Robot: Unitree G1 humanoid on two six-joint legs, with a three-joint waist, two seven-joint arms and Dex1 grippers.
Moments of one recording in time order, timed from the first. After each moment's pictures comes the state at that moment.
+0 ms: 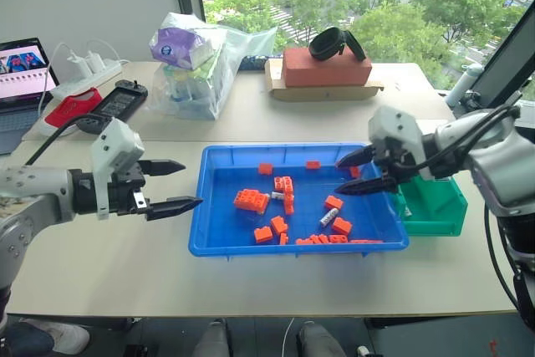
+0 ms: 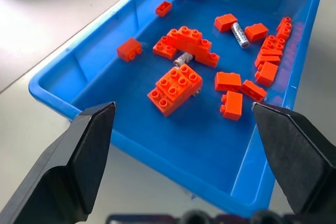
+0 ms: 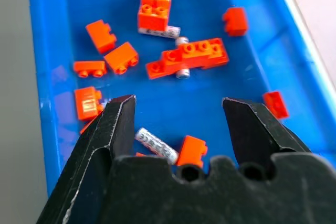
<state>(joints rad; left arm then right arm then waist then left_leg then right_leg) -0.23 1.07 0.38 -0.46 -0.79 0.90 -0.98 -0.84 -0.94 0.32 -0.20 0.28 0.73 1.29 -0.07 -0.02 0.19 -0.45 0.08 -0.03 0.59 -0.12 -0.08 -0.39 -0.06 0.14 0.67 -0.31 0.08</state>
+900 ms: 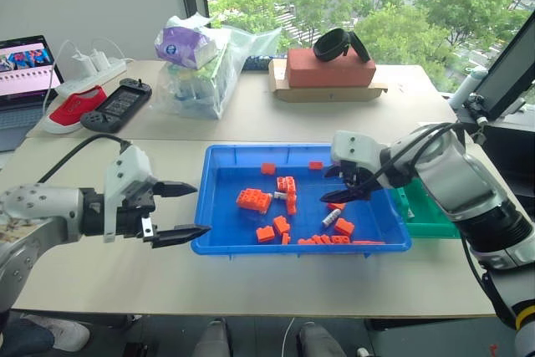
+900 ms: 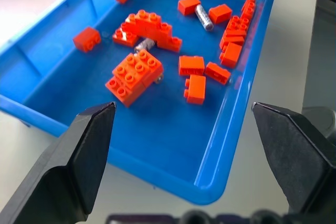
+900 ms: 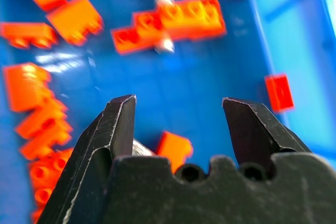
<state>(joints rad) -0.30 1.06 0.26 -0.54 -0.80 0.85 -0.99 -0.89 -0.86 0.44 -0.06 0.02 0.73 1.20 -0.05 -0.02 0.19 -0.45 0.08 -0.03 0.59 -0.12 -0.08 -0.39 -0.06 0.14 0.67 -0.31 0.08</state>
